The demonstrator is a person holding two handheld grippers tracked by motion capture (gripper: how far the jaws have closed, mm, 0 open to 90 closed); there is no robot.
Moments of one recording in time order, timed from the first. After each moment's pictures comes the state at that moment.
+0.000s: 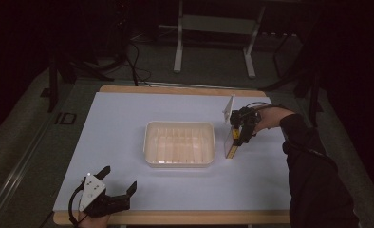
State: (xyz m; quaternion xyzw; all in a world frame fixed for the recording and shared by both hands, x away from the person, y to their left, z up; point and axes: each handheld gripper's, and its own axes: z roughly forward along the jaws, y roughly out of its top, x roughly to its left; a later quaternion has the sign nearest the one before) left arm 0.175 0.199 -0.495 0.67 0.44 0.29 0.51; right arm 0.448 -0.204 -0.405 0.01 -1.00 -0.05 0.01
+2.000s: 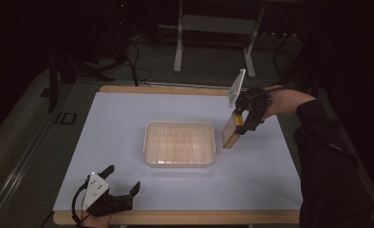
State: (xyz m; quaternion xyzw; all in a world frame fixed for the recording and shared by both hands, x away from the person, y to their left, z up) left arm 0.177 0.193 -0.493 0.68 0.43 0.29 0.52; right arm 0.413 -0.190 -0.296 0.02 -0.99 -0.10 -0.01
